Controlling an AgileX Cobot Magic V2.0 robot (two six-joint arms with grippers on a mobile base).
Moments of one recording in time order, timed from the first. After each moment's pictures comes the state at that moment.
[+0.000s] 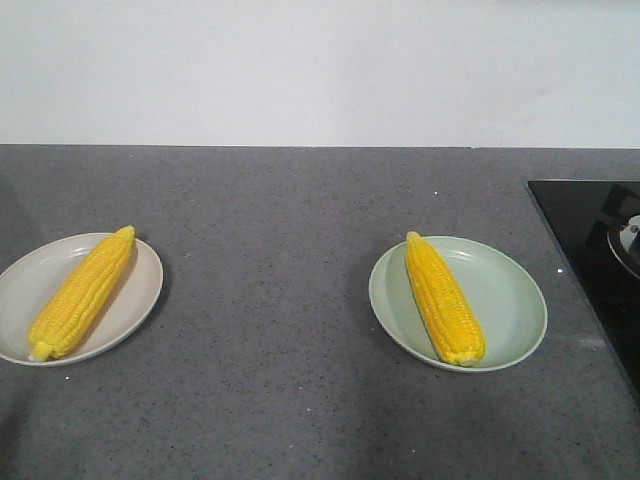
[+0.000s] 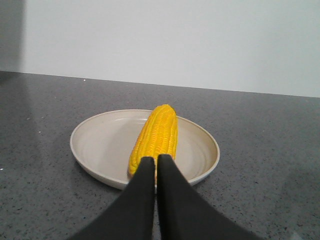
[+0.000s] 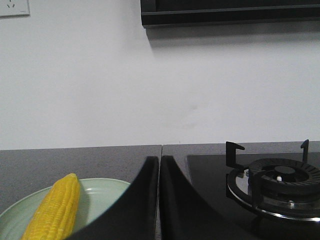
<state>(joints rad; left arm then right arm) -0.04 -0.01 0.02 -0.08 0.14 -0.09 -0.01 -0.01 0.03 0.03 -0.08 -0.05</state>
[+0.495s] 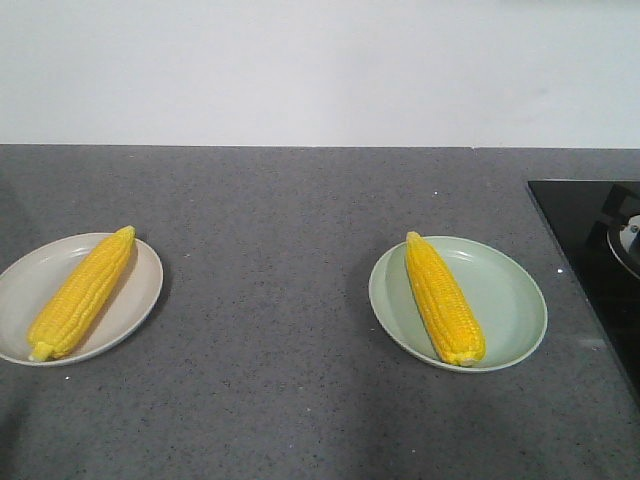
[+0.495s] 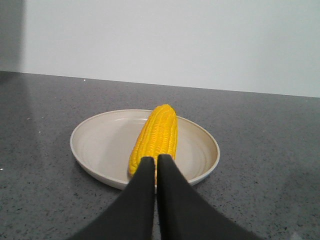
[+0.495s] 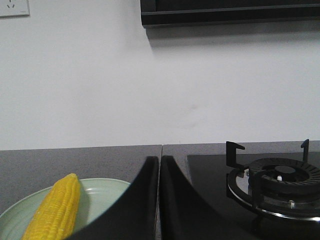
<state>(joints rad) -0.04 -0.01 0.02 -0.08 0.14 -0.09 -0.01 -0.01 0.03 0.03 -0.08 -0.05</state>
